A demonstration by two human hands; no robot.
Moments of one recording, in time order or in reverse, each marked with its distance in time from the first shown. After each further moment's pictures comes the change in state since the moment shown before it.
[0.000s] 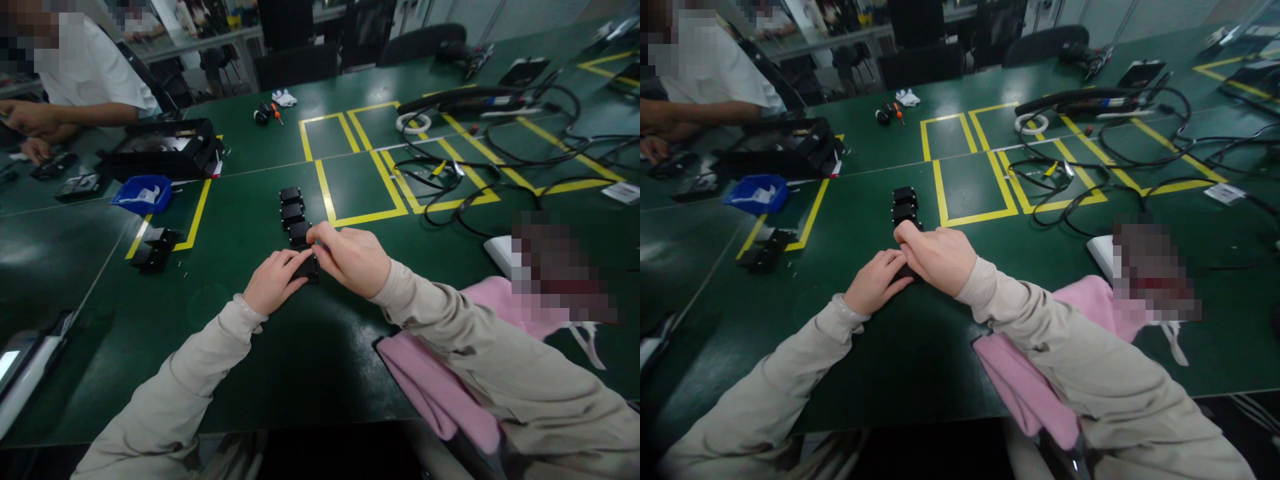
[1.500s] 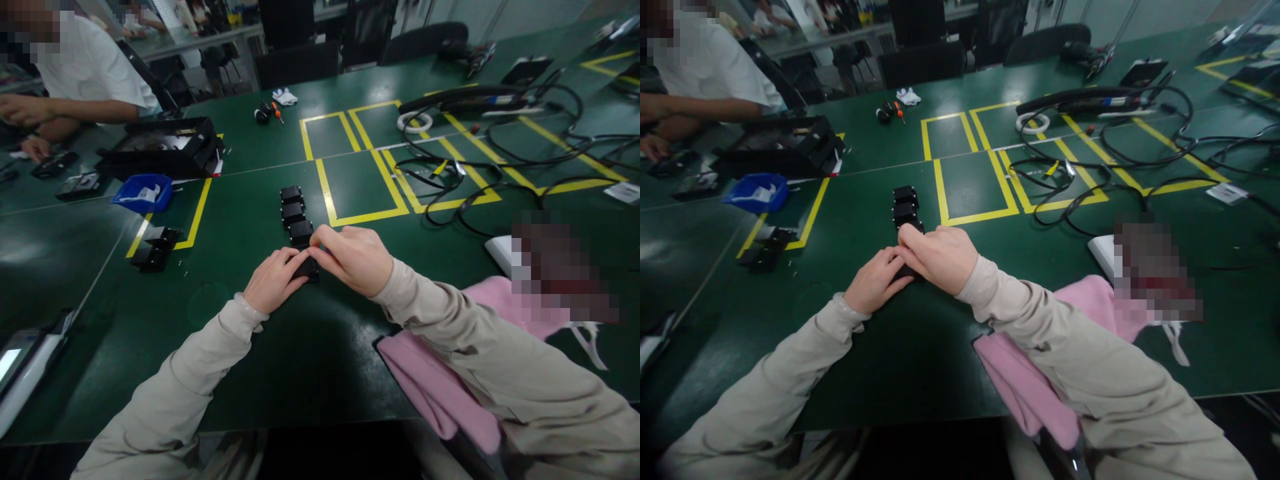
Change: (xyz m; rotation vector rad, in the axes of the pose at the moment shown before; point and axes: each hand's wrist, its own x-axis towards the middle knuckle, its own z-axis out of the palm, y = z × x) left_hand 0.000 0.001 -0.001 0.024 -0.009 -0.007; right_hand 0.000 0.000 -0.002 0.007 -0.025 -0.009
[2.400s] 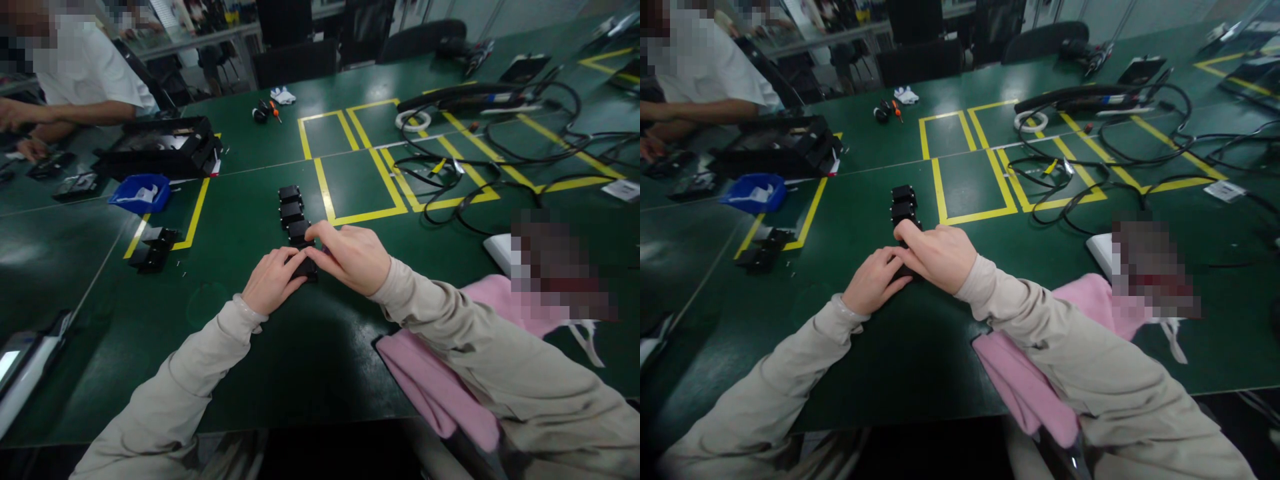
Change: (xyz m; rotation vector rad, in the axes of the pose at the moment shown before) left_hand 0.001 0.001 -0.001 0.026 -0.001 0.003; right_hand -0.001 0.001 0.001 0.022 0.022 0.005
